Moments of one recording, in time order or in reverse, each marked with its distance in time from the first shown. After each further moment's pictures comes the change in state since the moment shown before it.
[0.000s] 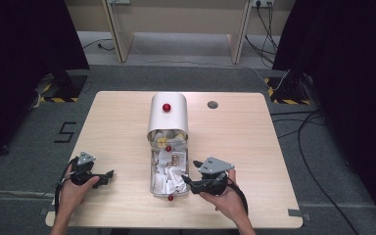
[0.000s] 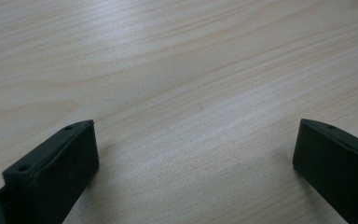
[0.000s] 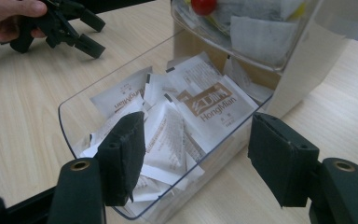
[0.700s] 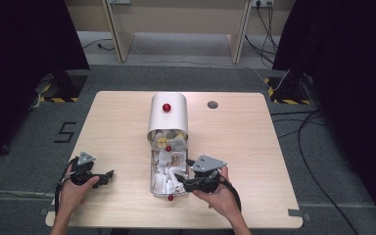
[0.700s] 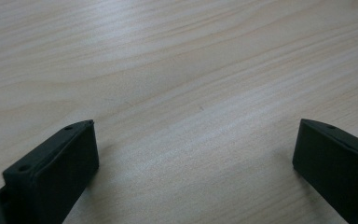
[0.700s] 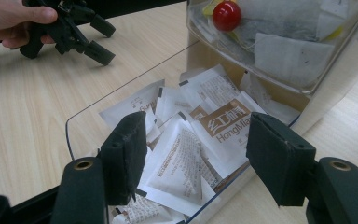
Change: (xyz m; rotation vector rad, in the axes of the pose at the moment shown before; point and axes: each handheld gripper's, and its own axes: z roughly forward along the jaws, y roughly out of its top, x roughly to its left) left arm 0.000 0.000 0.000 0.000 0.000 0.000; right arm 0.006 0.009 0.016 -0.008 0.032 -0.015
